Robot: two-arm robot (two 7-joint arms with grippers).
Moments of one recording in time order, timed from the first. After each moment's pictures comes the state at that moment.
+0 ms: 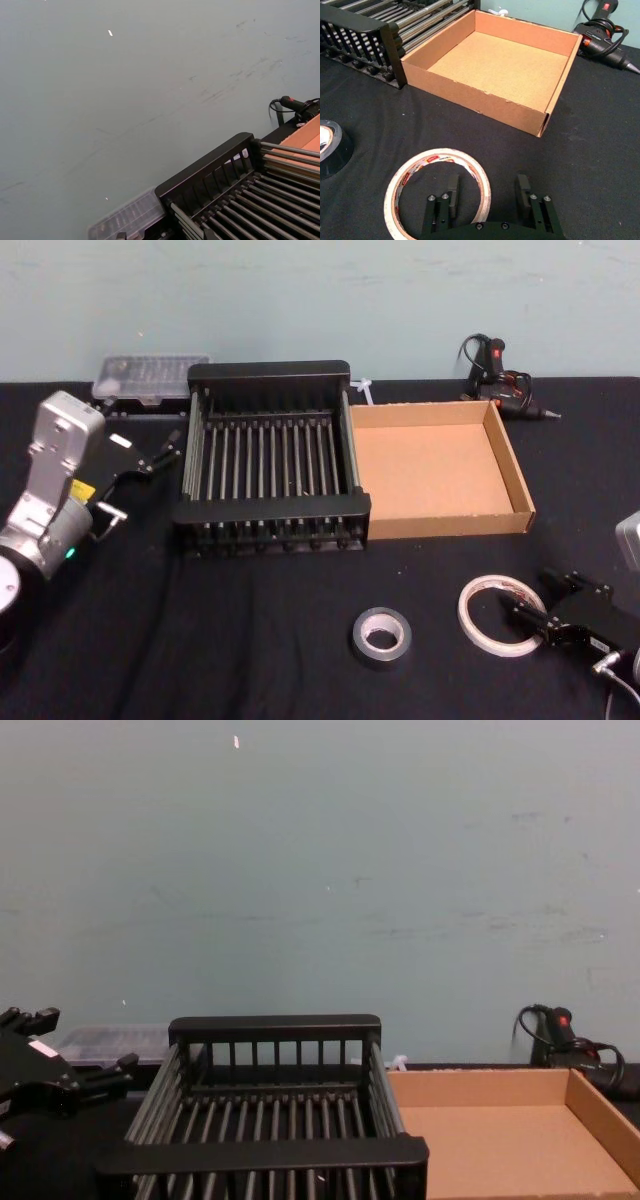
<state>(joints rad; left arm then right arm) -0.20 0.60 0.45 -1.41 -0.25 -0.12 0.03 -0.24 0.60 -0.16 -1.71 0.36 0.23 0.31</state>
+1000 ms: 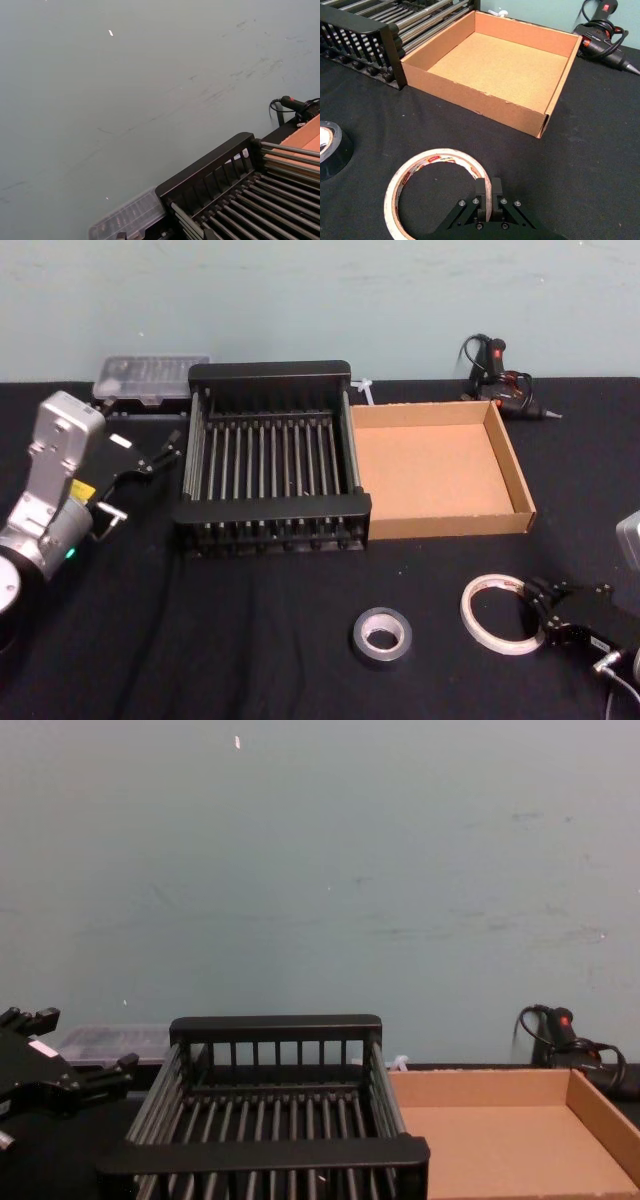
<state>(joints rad) -0.20 0.60 0.45 -1.41 -0.25 -0.12 0.03 -0.24 0.61 -0.16 -1.72 0.36 0.23 0.31</state>
